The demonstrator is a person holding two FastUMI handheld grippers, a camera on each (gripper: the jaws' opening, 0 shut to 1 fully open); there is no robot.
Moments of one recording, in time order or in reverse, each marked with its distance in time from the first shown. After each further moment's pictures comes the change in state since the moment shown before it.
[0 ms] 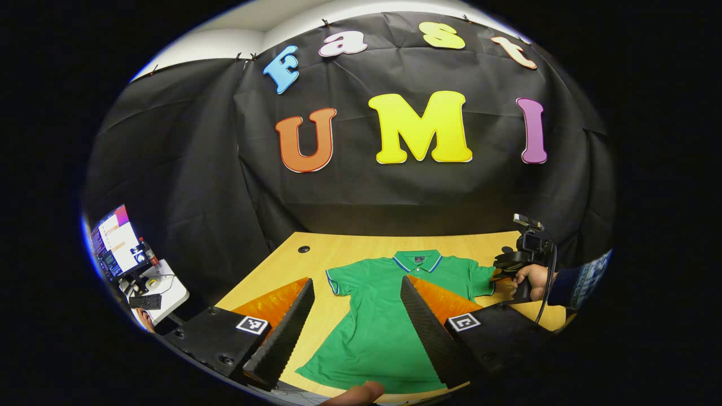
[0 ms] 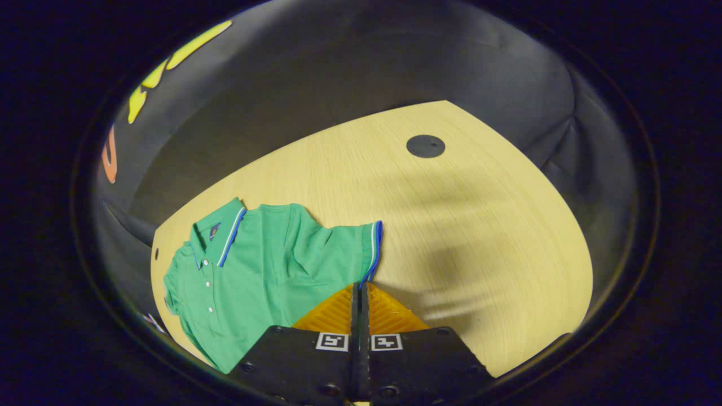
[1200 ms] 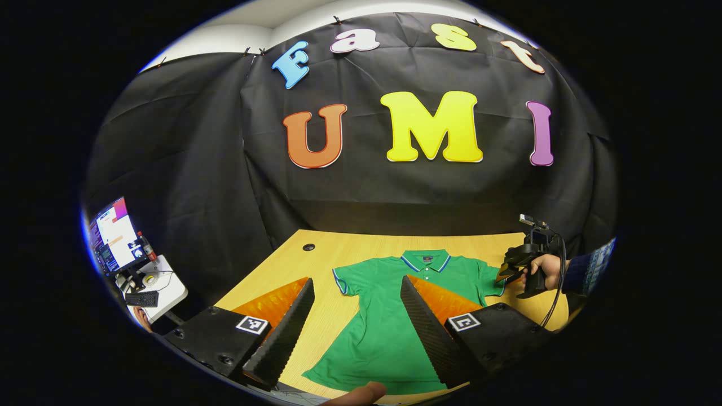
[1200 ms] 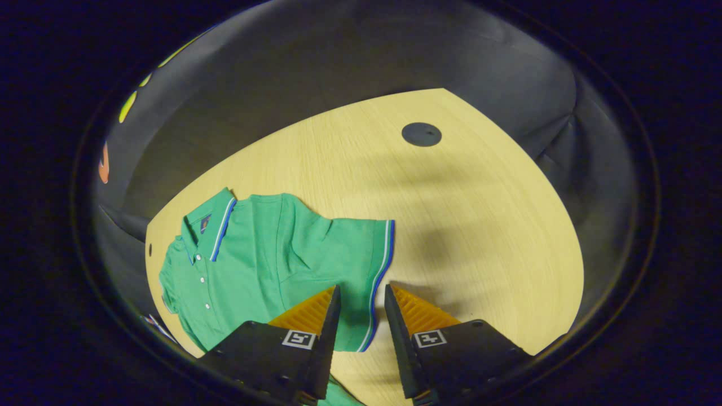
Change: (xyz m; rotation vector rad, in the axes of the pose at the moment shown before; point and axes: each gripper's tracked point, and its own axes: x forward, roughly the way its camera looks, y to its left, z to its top) left arm 0.010 0.022 -0.014 -0.026 0.013 0.030; right arm 0.006 -0.003 -0.010 0.027 0.166 -0.043
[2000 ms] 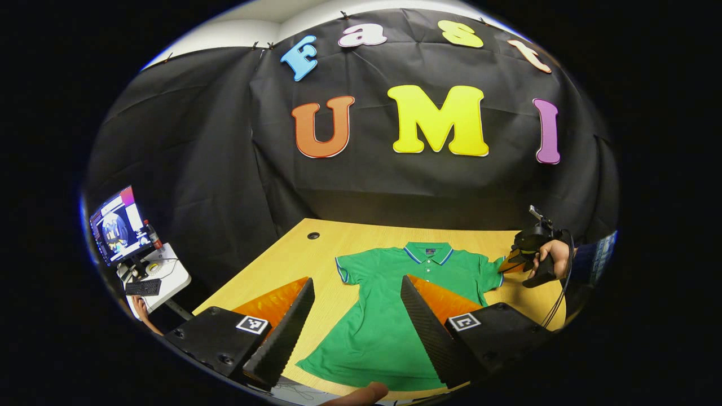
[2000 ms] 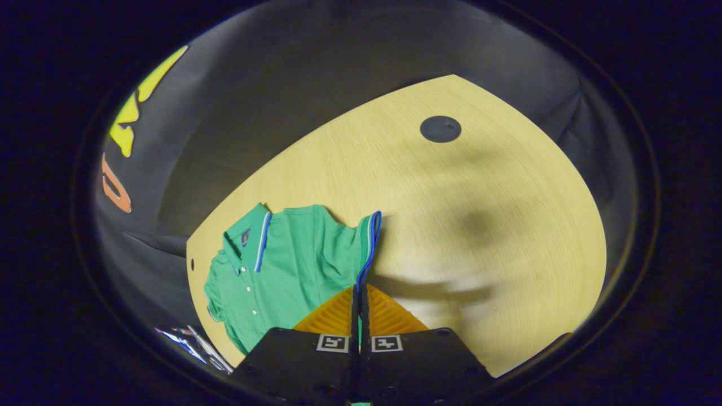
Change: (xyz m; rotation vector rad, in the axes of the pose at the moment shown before) left arm -0.005 -0.002 -0.015 -0.036 0.032 0.019; right arm -0.025 0.035 0.017 0.073 0.035 0.177
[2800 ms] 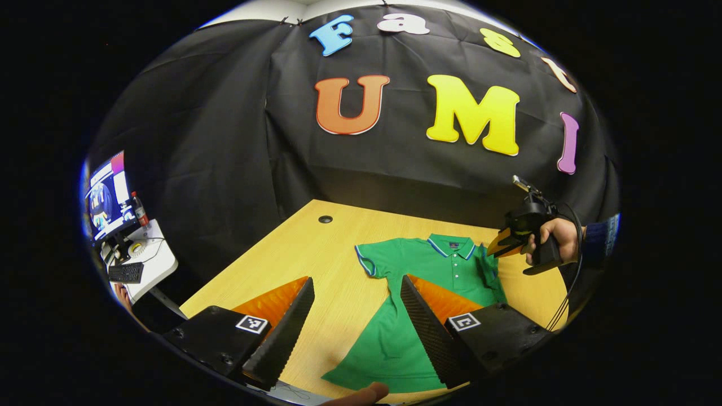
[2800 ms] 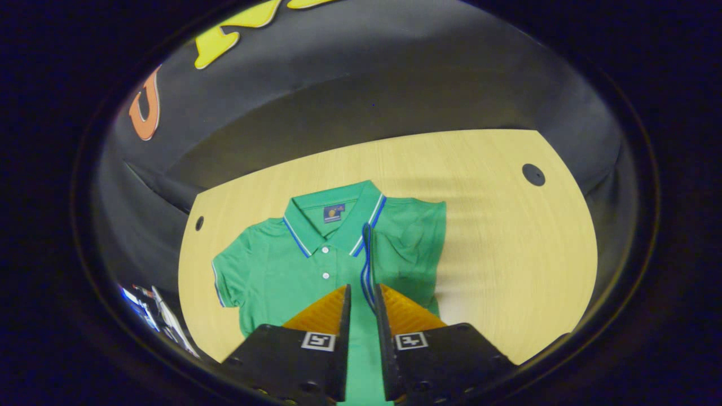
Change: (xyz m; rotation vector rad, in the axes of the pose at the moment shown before) left arm 0.068 0.095 -0.054 -0.105 0.088 -0.047; right arm -0.002 0.157 -0.051 -0.287 -0.051 -0.049
